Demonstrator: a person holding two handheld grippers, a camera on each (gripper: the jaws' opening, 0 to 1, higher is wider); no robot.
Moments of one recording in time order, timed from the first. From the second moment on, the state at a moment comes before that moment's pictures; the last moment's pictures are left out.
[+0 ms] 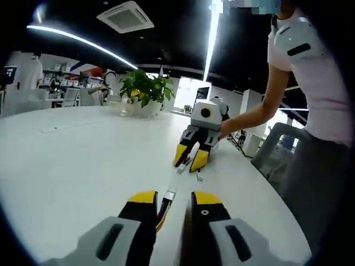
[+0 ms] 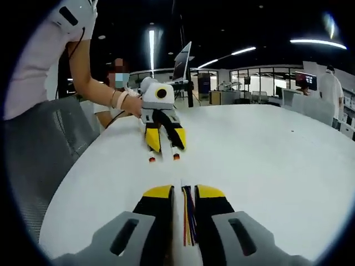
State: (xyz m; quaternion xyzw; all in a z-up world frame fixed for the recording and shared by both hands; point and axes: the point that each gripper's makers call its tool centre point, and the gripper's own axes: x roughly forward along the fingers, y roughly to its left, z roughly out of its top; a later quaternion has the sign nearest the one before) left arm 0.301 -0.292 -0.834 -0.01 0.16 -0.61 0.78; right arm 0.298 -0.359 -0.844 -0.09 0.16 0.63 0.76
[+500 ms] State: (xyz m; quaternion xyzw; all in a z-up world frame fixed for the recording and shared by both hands) left arm 0.305 -0.295 -0.839 0.04 0.14 -0.61 0.78; right arm 0.301 -0.356 -0.845 -0.11 0.15 0.62 0.76
